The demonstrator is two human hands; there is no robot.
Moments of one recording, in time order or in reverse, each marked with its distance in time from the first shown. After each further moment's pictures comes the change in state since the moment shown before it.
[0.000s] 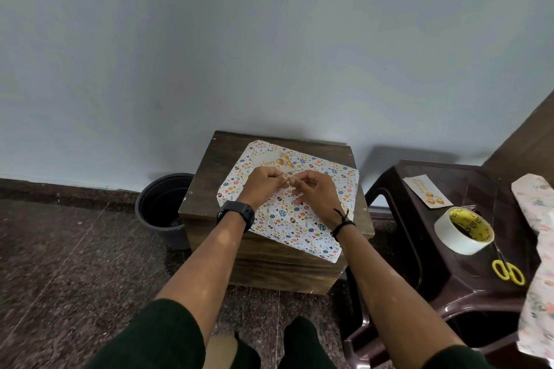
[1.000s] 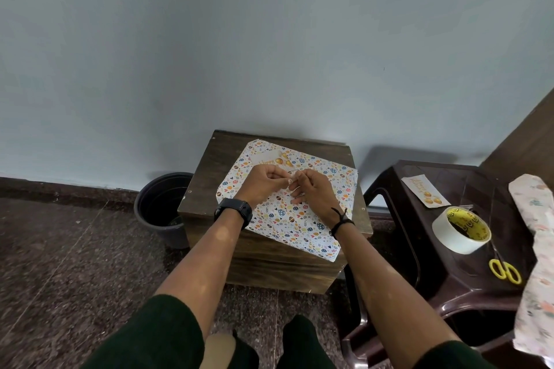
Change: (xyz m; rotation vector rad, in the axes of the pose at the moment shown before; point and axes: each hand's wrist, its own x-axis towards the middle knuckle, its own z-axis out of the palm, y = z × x) left_hand -0.004 0.005 -0.004 -0.006 -0.042 0.071; right_hand -0.001 -0.006 0.002 -0.036 -0.023 0.052
